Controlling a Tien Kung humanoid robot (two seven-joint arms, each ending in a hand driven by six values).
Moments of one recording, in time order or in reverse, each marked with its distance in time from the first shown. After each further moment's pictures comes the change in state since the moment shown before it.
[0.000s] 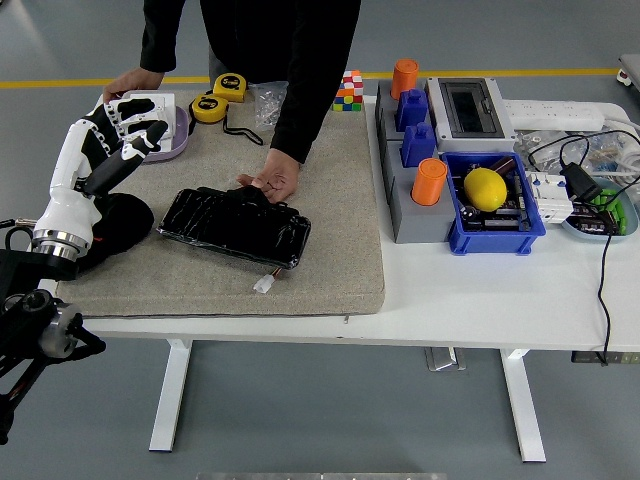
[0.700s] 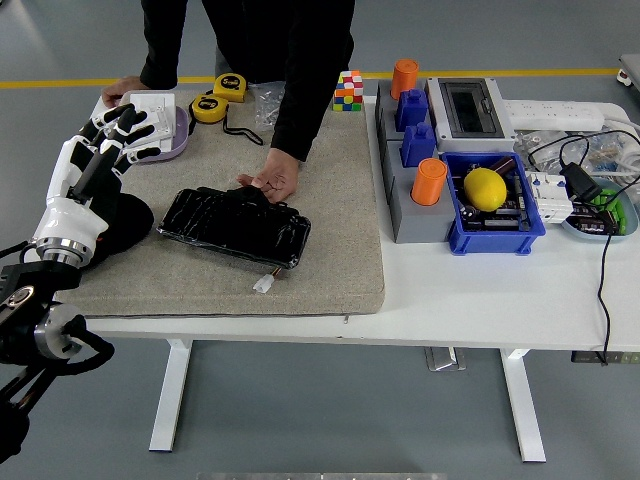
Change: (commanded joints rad) left arm 0.022 -0.023 -0.014 0.014 -0.243 -0.049 -0.059; right arm -0.002 0.002 -0.006 0.001 0.004 -0.001 0.001
